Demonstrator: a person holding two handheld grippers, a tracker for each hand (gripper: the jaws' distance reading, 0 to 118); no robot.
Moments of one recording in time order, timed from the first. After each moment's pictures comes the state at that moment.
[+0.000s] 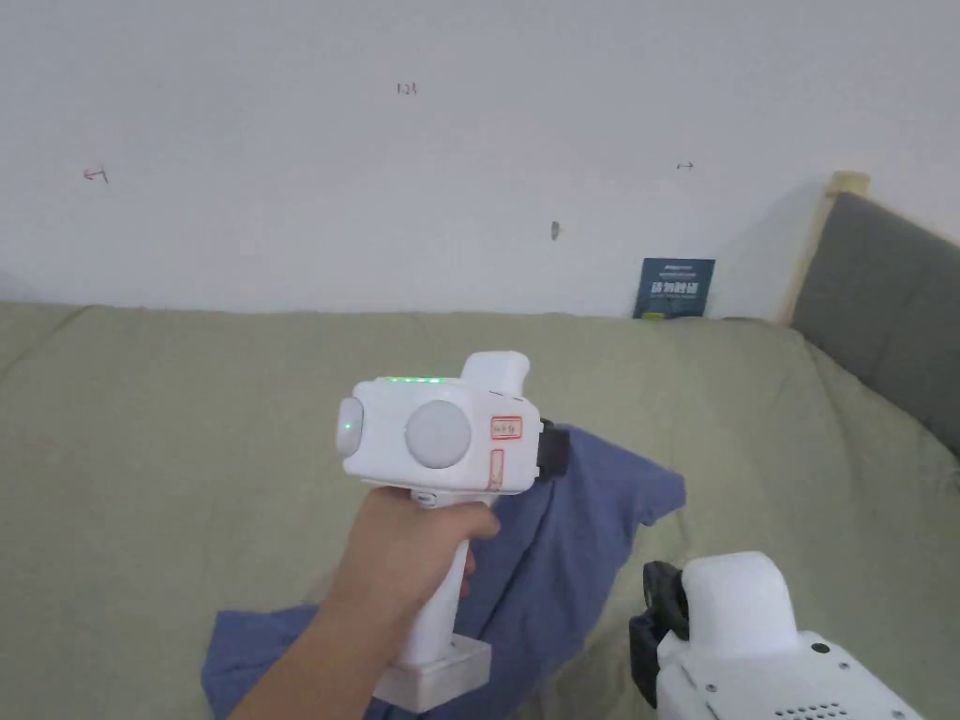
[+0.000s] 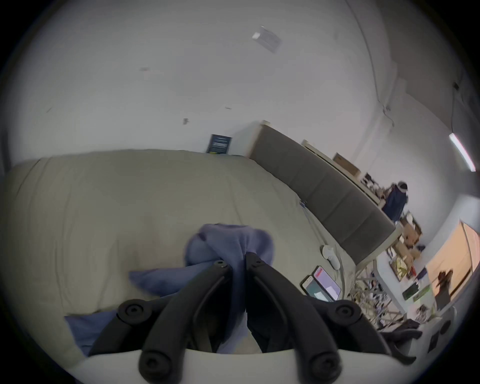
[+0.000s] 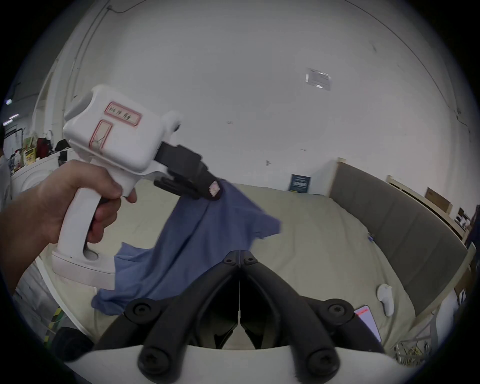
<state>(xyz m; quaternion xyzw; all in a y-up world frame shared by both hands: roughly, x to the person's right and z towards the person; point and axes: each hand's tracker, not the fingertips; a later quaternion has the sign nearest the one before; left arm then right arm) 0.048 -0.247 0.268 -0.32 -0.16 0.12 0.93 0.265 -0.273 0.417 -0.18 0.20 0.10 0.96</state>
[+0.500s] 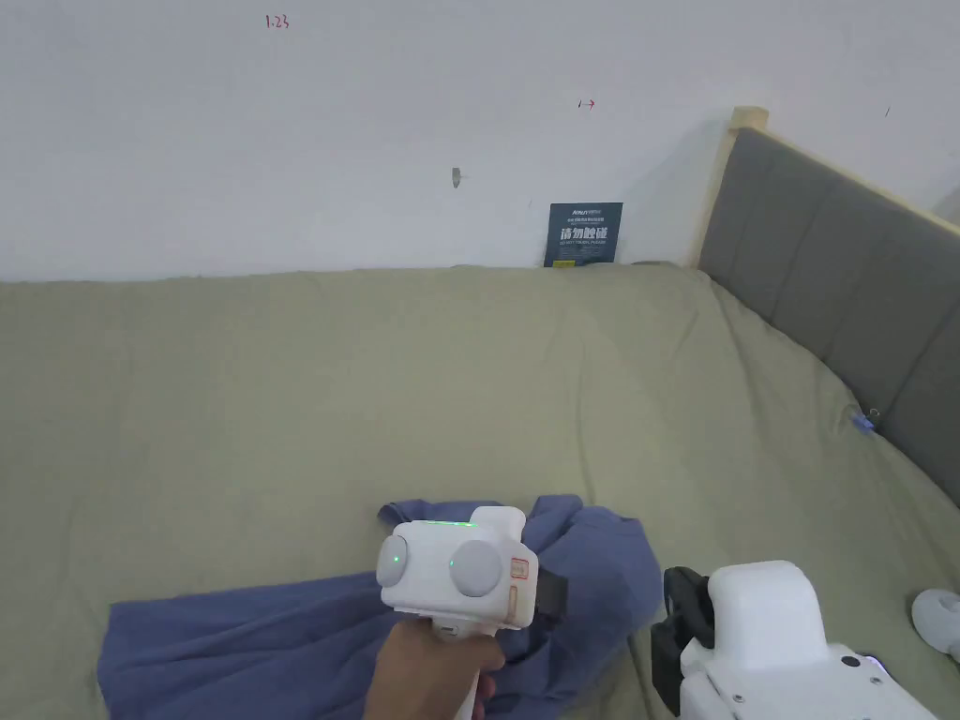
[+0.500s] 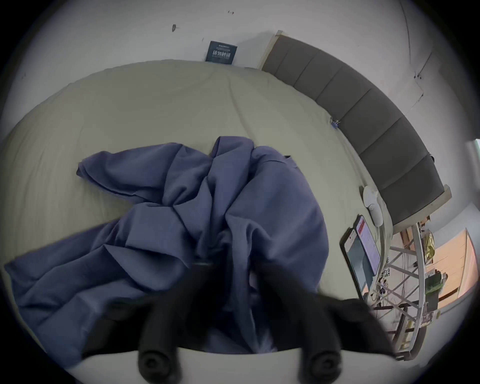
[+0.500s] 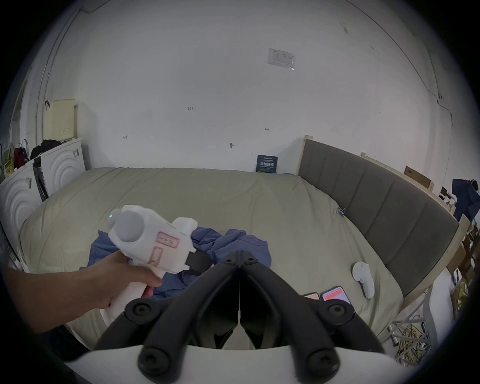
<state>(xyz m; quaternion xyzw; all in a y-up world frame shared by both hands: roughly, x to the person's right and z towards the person) 0.141 -0.439 0.222 -0.48 -0.15 0.13 0.86 0.340 -0.302 0.392 -0.22 0.13 0.09 0.96</state>
